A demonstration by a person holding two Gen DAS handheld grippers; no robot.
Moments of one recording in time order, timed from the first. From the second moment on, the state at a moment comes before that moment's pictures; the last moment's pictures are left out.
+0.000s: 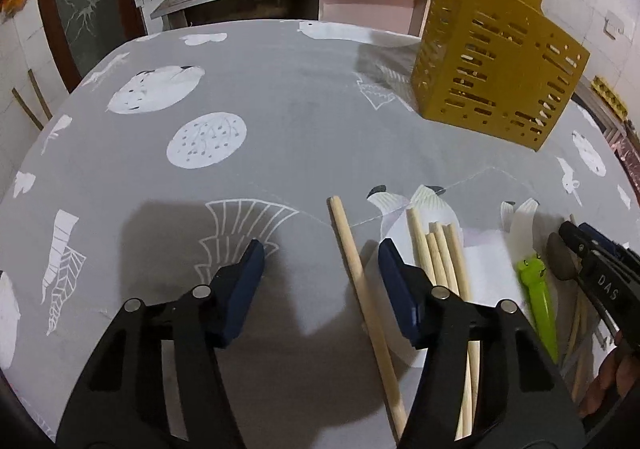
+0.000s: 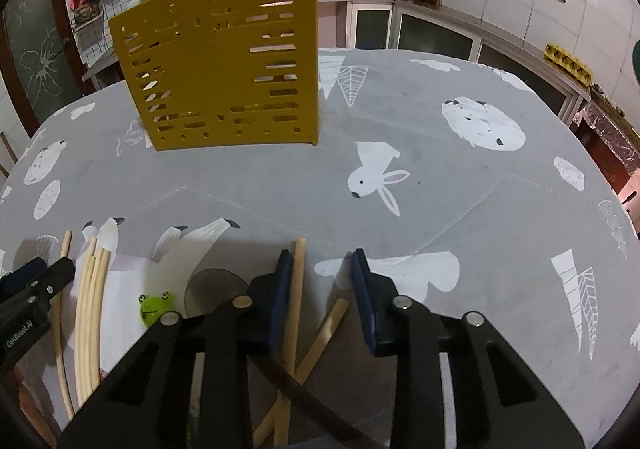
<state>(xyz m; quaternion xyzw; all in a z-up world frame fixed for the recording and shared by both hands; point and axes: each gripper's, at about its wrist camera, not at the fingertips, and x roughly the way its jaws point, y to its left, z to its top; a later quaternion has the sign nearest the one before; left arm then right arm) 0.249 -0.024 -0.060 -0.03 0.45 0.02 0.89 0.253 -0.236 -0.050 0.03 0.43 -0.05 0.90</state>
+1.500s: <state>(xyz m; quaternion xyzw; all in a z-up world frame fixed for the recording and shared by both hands) 0.202 -0.022 0.033 -0.04 0.29 -0.05 0.95 0.196 -0.250 0.036 0.06 0.26 -0.05 0.96</state>
